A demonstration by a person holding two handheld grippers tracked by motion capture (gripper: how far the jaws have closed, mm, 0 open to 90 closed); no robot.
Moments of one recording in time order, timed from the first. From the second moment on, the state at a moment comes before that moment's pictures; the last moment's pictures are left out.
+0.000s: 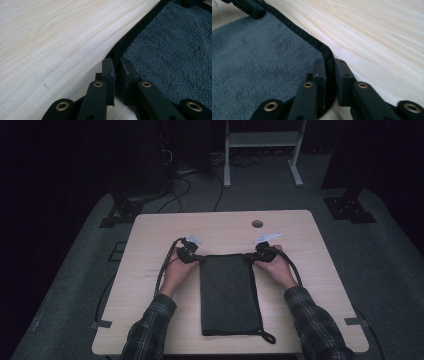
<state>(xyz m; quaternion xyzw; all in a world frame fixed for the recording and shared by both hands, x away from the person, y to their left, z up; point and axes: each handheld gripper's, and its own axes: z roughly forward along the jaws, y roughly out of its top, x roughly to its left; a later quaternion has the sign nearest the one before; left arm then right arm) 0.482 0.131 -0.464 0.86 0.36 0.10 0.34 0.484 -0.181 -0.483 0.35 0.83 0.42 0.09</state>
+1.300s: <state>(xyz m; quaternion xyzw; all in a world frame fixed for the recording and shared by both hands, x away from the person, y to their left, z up) 0.407 0.155 -0.403 0.84 0.31 0.09 0.44 0.428 -0.195 -0.424 0.31 0.81 0.50 0.08</state>
